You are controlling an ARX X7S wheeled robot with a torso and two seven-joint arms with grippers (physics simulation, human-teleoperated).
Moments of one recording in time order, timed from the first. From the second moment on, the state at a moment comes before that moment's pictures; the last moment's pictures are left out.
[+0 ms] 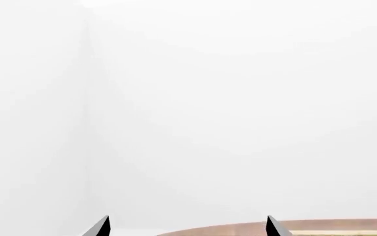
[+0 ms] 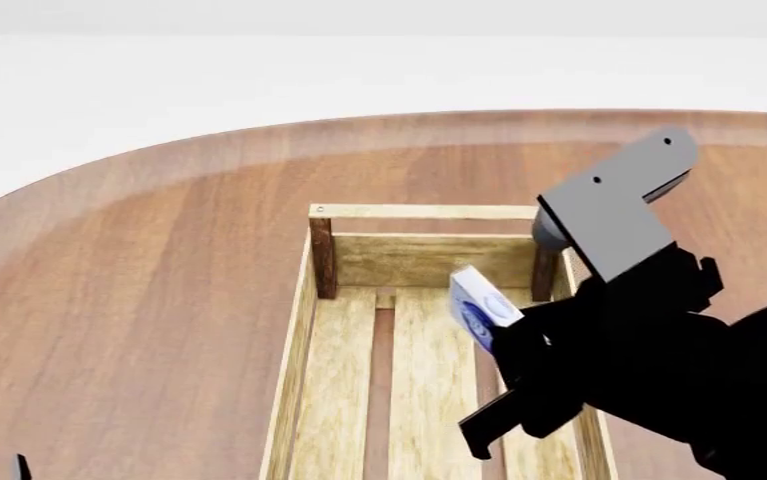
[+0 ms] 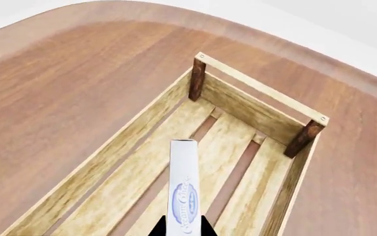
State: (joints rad) left arm 0.24 -0.45 0.36 0.43 0.00 0.31 -0.68; right arm 1.14 0.79 -0.55 -0.19 1.24 1.31 0.07
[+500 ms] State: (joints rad) left arm 0.24 -0.46 0.36 0.42 -0.01 0.32 -0.68; right arm 1.13 0.79 -0.57 -0.19 1.22 1.29 0.06
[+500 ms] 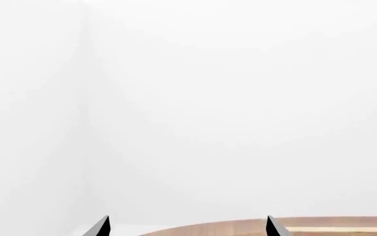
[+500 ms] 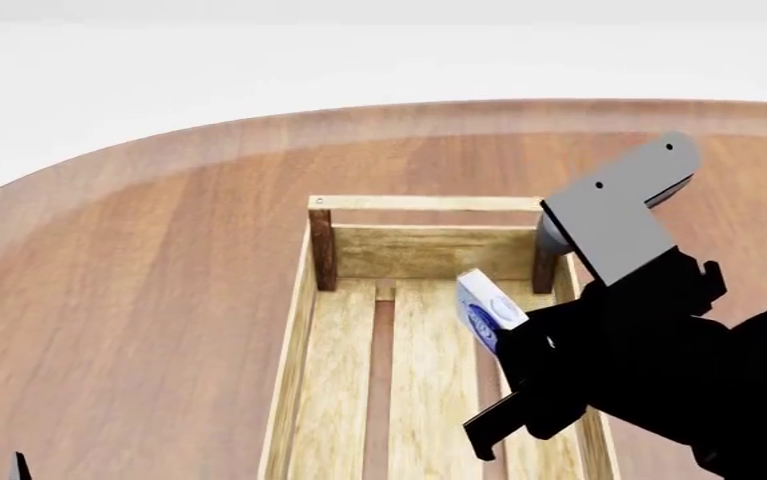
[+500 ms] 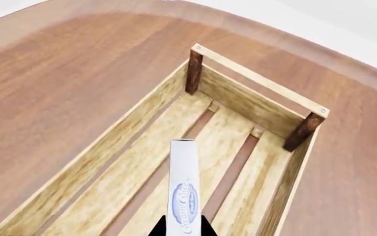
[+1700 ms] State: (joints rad) left arm 0.24 -0.46 0.37 0.42 -0.01 0.34 -0.69; right arm 1.18 0.76 -0.62 -0.18 1.20 1.28 0.07
